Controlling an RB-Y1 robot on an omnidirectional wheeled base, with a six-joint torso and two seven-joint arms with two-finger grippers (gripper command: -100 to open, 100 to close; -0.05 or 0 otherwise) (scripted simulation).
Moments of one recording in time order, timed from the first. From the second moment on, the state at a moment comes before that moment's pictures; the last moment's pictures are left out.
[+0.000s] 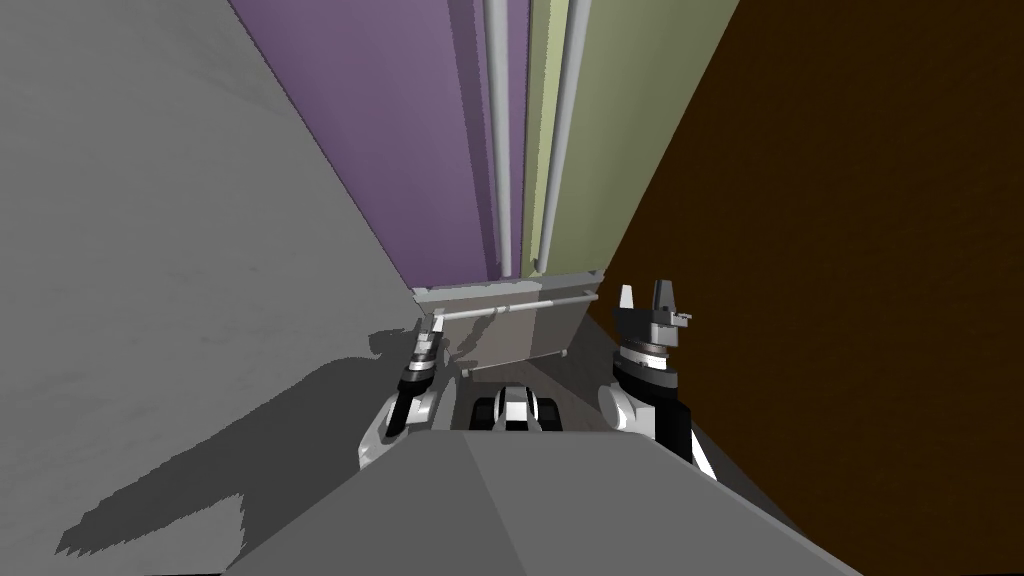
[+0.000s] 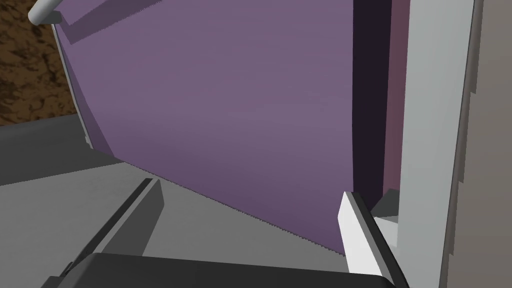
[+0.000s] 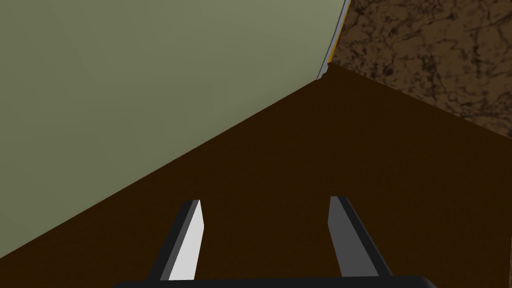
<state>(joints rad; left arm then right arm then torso) 0.33 0.19 0.09 -1.66 -0.07 -0.88 0.05 0.51 0.04 0.00 -2.36 -0.02 -0.55 -0.10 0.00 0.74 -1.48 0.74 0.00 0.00</state>
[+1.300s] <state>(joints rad) 0.22 0.17 0.10 -1.33 -0.05 -1.05 0.00 0.51 0.04 0.00 -2.36 -0.02 -0.55 -0.10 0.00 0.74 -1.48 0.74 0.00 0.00</state>
